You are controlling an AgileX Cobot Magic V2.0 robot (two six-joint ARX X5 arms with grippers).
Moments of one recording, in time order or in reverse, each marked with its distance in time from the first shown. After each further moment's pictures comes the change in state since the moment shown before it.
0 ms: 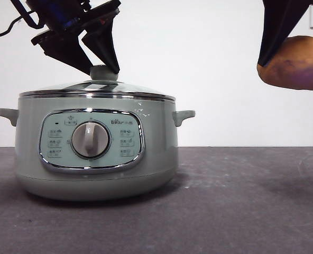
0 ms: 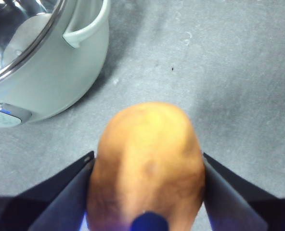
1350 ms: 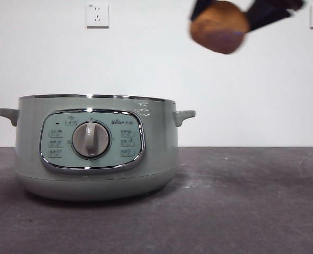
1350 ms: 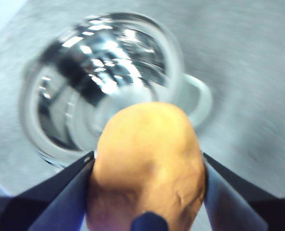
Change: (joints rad) left arm 0.000 -0.332 0.430 -0.375 -0.095 0.091; right arm 0.105 0.134 0.137 0.262 -0.133 -0.005
